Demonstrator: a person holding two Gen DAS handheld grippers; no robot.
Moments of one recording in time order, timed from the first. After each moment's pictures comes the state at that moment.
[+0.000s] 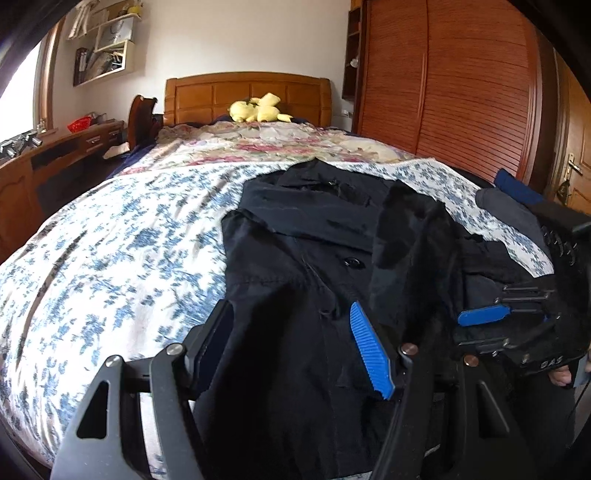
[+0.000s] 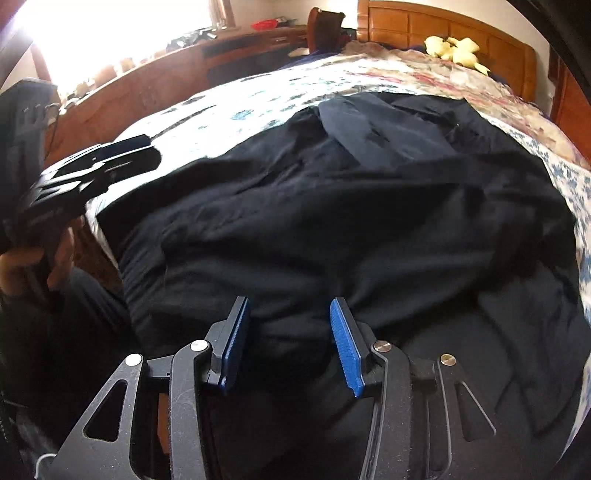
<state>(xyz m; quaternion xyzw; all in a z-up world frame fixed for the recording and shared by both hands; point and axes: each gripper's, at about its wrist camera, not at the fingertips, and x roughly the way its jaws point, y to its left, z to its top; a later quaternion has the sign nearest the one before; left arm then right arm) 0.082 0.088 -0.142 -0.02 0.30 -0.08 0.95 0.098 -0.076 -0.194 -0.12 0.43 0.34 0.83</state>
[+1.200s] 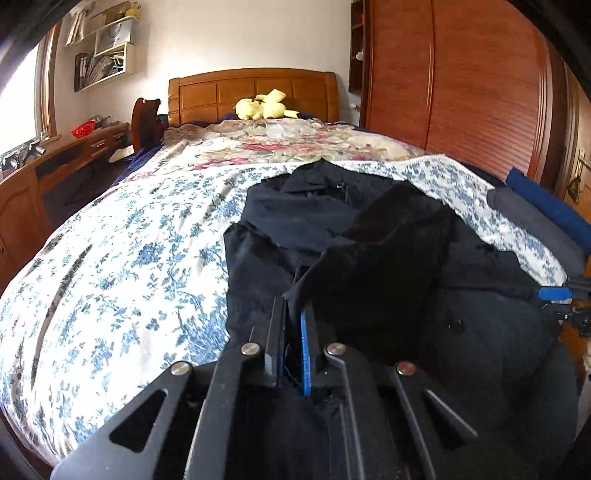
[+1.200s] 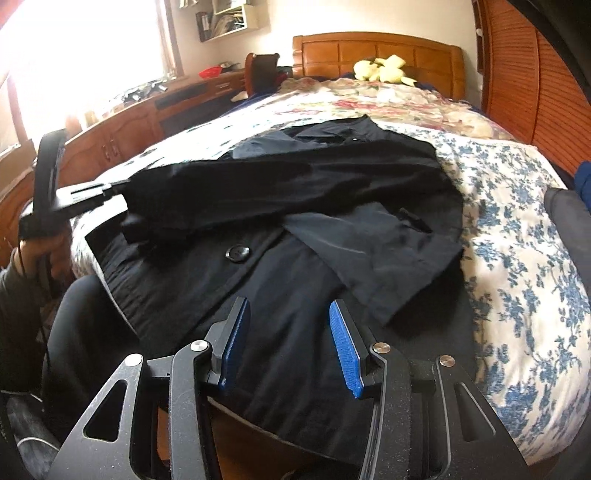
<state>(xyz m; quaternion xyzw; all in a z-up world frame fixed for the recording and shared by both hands) 0.107 0.078 -0.115 -0.01 0.31 -0.05 0.95 0.058 -0.211 -0.154 -0.07 0.37 0.26 0.89</state>
